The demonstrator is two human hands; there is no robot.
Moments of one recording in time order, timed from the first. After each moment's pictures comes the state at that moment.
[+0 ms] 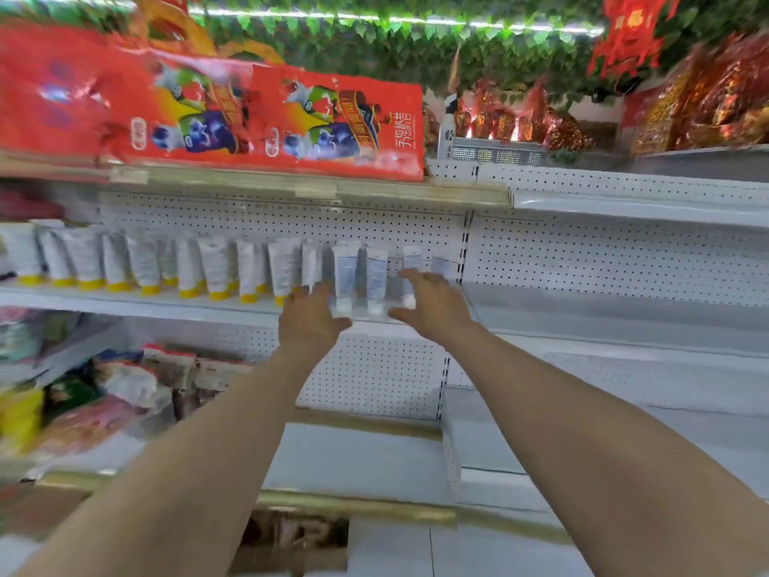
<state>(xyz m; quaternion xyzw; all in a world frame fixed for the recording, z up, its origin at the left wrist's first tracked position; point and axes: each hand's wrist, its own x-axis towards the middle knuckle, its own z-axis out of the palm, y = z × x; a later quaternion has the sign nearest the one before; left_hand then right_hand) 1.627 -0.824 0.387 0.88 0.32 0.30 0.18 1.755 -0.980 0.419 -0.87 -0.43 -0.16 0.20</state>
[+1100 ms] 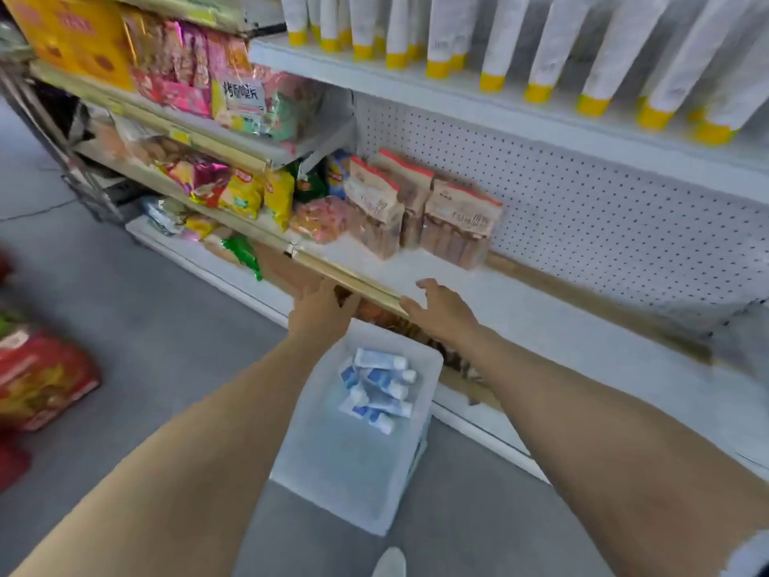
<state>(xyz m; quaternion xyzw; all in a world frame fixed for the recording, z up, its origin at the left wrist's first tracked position) 1.324 -0.520 0.107 0.77 0.58 0.09 0.25 1.512 -0.605 0.111 -0.81 -0.51 0.24 0.16</state>
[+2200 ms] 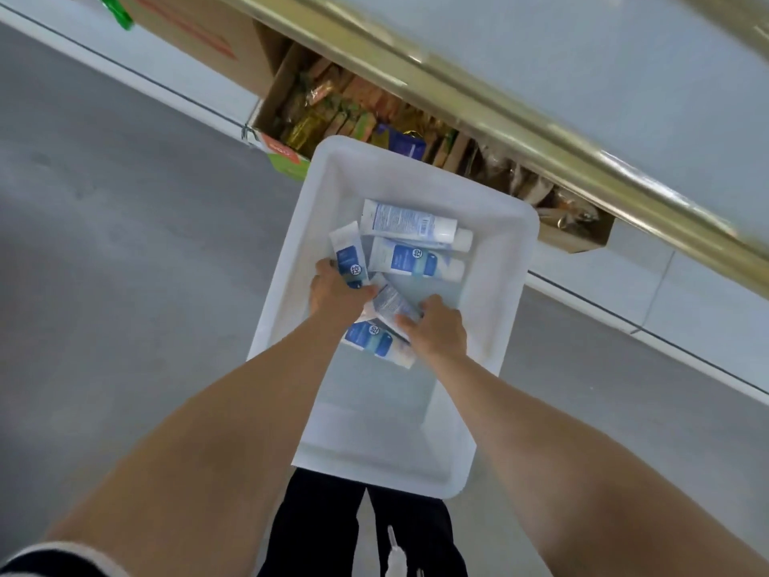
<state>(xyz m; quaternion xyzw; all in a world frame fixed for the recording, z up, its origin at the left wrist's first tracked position) 1.330 -0.447 -0.274 0.55 0.66 -0.09 0.50 1.431 -0.568 -0.278 -0.89 -0.20 0.40 0.01</state>
